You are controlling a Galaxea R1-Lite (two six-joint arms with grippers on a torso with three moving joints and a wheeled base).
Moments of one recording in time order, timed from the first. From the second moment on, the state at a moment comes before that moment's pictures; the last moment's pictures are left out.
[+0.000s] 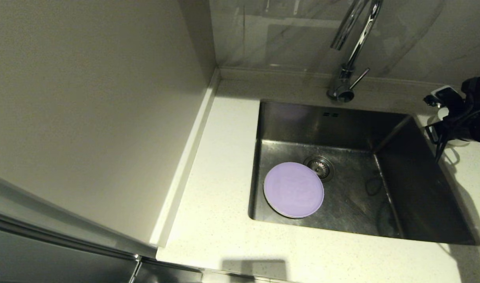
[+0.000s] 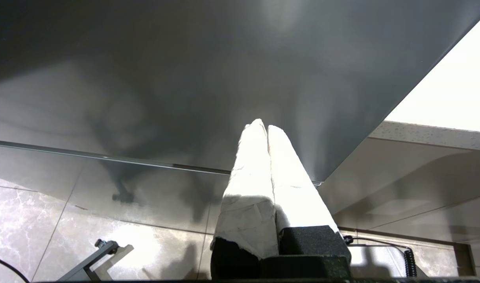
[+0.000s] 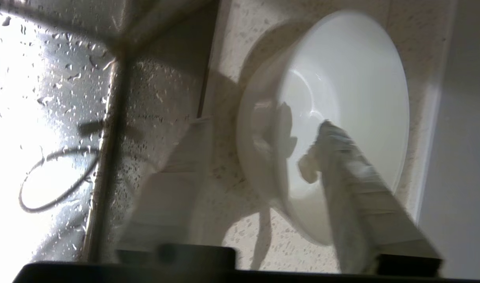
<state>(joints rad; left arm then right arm) 0.00 0.00 0.00 0.00 0.02 -0.02 -0.30 2.04 -1.58 -0.11 -0.22 -0.50</state>
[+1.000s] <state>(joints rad) 0.00 0.00 0.00 0.00 0.02 -0.02 0.01 1.69 -1.47 0.18 0.05 -0.21</state>
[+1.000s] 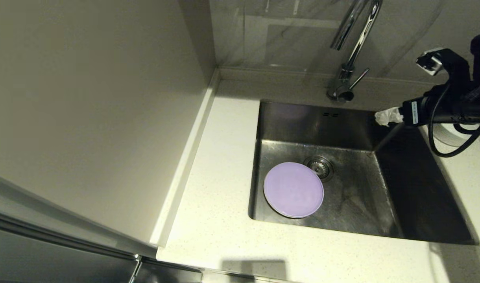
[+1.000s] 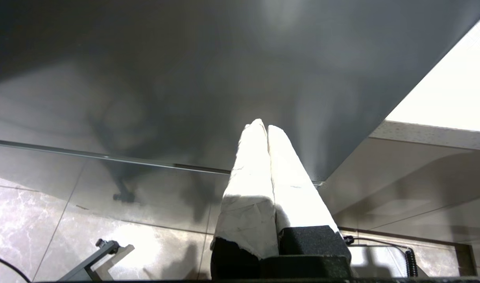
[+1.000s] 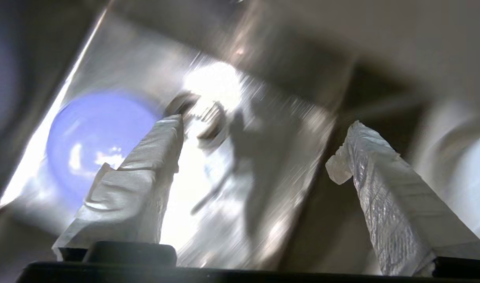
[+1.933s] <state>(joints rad) 0.00 0.00 0.00 0.00 0.02 -0.02 0.09 2.04 -1.59 0.45 0.20 -0.18</state>
